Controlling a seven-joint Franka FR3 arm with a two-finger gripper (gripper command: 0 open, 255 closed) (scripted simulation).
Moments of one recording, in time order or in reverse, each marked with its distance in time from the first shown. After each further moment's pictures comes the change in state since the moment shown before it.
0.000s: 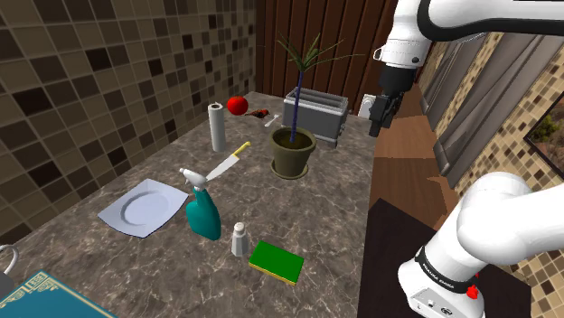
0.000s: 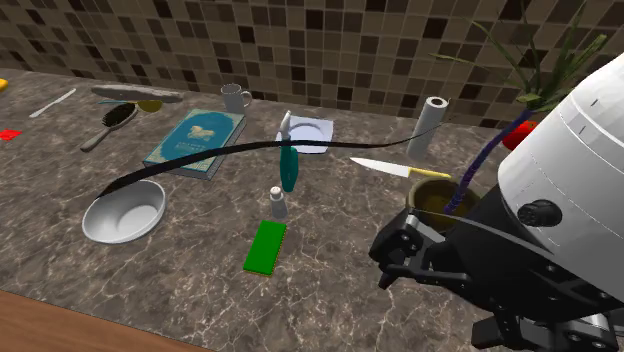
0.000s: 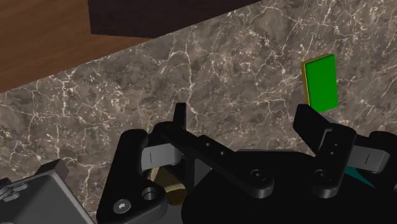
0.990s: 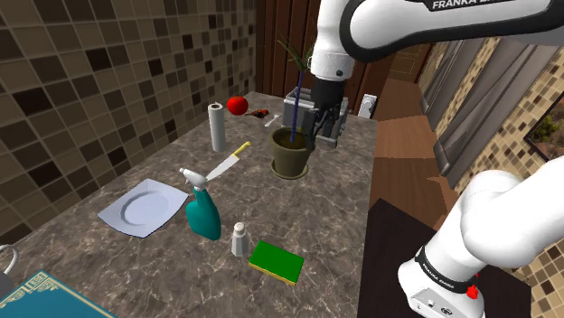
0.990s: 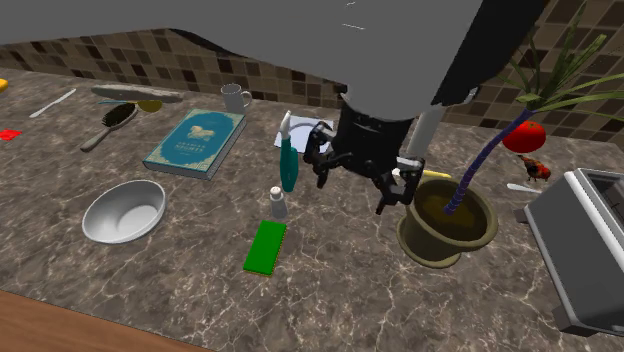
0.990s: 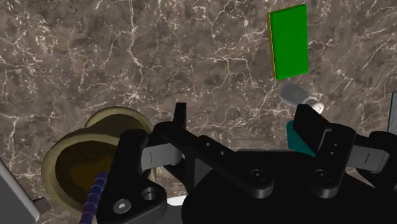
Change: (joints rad) arm 0.111 0.321 0.222 0.154 0.101 0.217 0.187
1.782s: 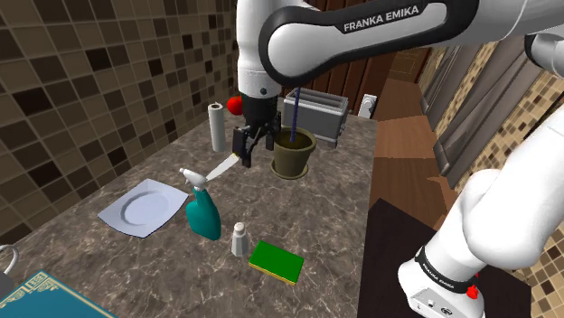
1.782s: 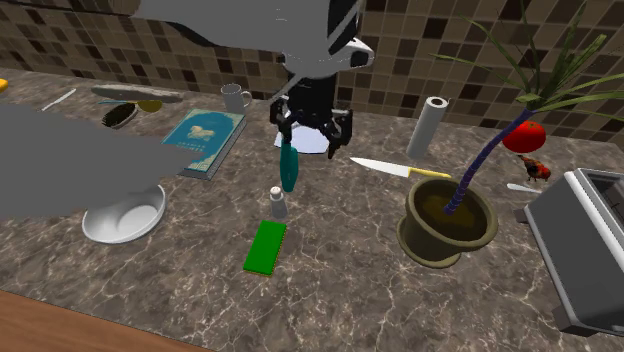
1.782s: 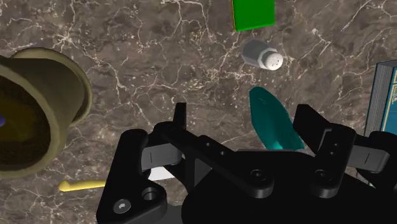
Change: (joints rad) arm 0.067 0.380 0.168 0.291 -0.072 0.118 0.191
